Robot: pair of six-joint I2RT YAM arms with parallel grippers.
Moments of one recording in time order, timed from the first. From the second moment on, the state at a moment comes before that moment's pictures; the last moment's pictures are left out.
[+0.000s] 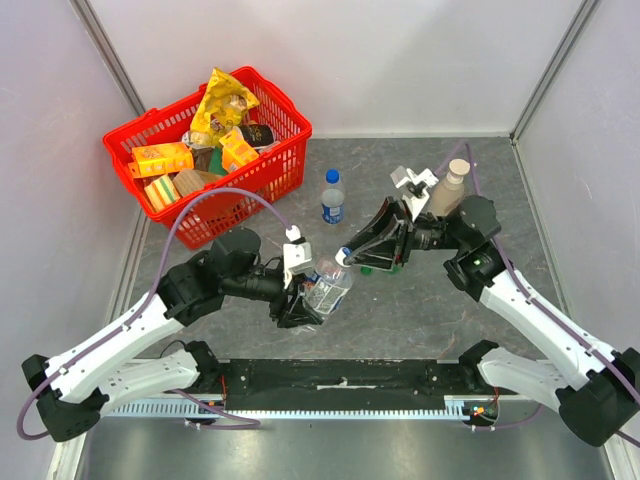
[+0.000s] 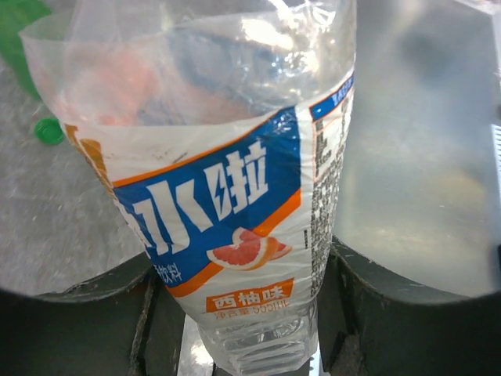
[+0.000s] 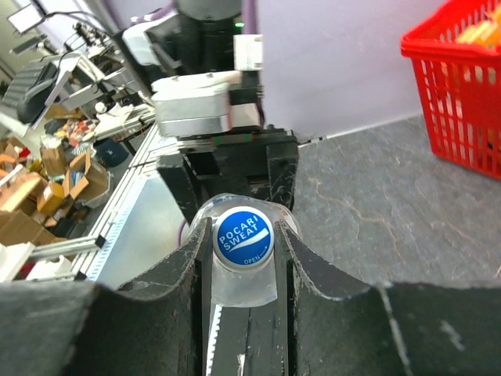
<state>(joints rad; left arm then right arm) -0.89 0.87 0.94 -0.58 0.57 0.03 0.57 1.04 0.87 0.41 -1.04 0.60</state>
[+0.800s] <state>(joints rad) -0.90 0.94 0.94 -0.36 1.02 -0.01 0.64 0.92 0.85 0.67 -1.11 0.60</state>
